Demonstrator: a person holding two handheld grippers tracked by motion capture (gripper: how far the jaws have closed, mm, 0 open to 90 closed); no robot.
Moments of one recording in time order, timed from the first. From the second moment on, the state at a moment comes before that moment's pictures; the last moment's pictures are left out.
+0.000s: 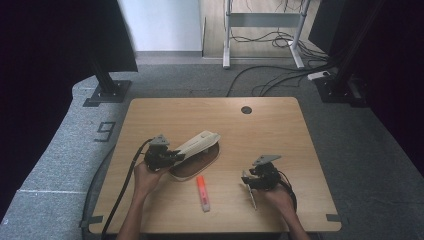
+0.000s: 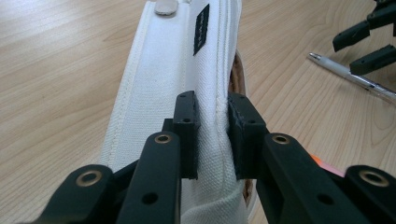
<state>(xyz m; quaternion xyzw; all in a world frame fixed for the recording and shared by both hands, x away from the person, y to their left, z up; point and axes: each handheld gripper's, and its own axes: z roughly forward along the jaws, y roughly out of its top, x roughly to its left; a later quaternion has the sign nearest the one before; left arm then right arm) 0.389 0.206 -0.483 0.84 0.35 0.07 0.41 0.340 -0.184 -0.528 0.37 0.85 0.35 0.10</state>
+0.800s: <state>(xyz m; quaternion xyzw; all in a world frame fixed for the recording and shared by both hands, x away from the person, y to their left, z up) 0.388 0.205 -0.483 0.84 0.35 0.07 0.41 0.315 -0.182 -0.535 0.37 0.86 0.32 0.12</state>
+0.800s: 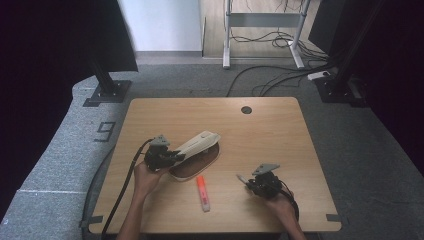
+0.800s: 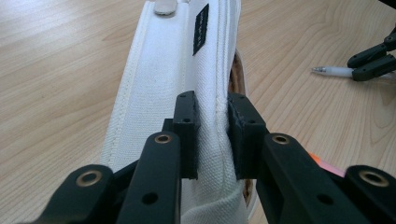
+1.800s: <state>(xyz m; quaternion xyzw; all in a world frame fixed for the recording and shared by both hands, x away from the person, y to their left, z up) 0.388 0.205 -0.482 0.84 0.35 0.07 0.42 0.340 -0.181 -0.503 0.36 0.86 0.35 0.09</state>
